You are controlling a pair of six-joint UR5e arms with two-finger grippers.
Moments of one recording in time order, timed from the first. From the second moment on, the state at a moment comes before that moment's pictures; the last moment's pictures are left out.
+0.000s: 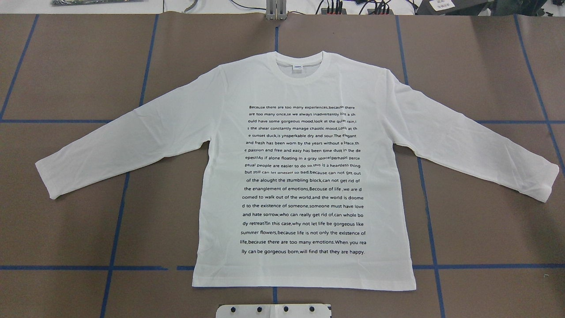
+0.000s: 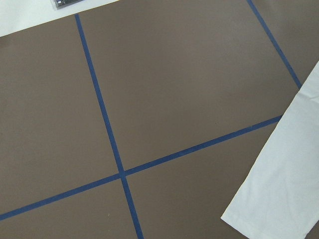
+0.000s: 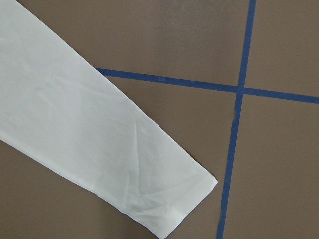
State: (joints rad) left arm -1.55 -1.45 -1.84 -1.93 -2.37 -0.04; right arm 1.44 -1.69 1.86 -1.57 2.37 0.07
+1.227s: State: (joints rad) left arm -1.54 -1.45 -1.83 -1.94 -2.38 -0.04; right arm 1.40 -1.63 1.61 -1.43 2.44 0.08
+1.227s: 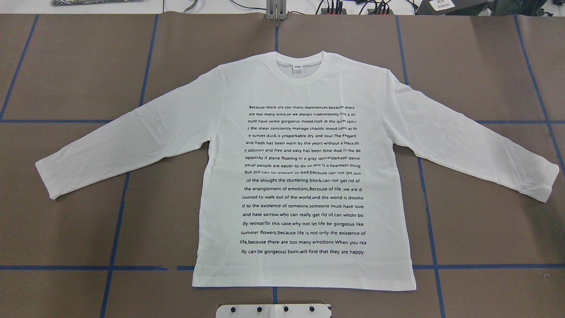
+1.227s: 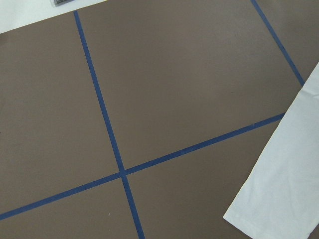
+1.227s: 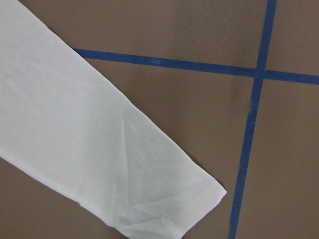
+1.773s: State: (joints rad) left arm -1.54 -1.45 -1.84 -1.94 -2.38 -0.04; right arm 1.34 -1.61 1.44 -1.25 2.44 0.21
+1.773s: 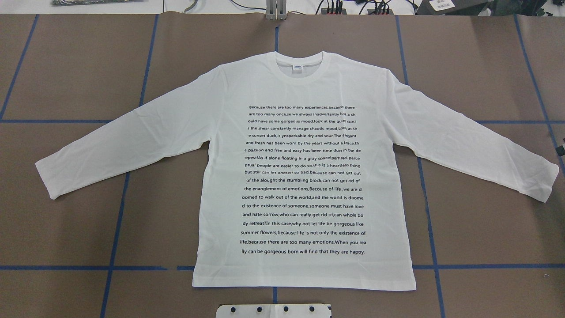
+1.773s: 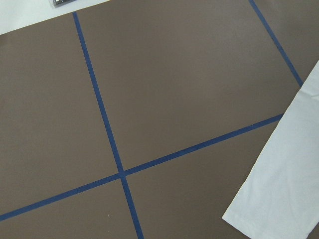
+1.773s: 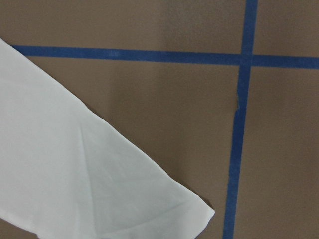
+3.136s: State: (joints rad) left arm -1.54 -1.45 -1.84 -1.94 -2.38 -0.04; right arm 1.28 -1.58 1.30 -1.18 2.44 0.24
